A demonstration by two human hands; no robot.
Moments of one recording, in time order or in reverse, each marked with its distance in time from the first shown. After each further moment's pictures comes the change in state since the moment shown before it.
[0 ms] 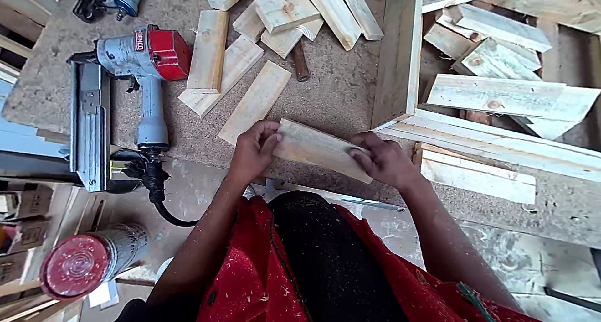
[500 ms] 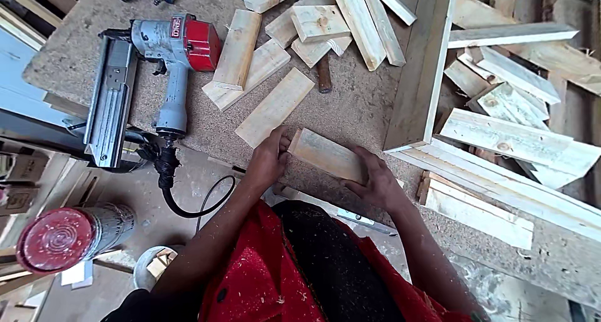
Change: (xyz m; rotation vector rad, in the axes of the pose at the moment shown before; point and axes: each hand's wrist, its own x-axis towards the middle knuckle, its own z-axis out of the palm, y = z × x) left_hand -0.012 -0.024 0.015 0.175 -0.008 -0.098; right_hand 0.005 0.002 0.036 -0.032 -0.069 0.030
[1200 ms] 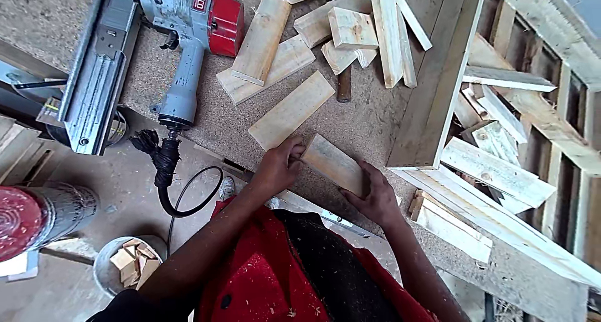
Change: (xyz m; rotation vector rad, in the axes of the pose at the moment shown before) left_hand -0.007 -0.011 -0.009 -0.334 -0.065 -0.065; right_hand 0.002 -0.017 0.015 -0.118 0.047 0.062
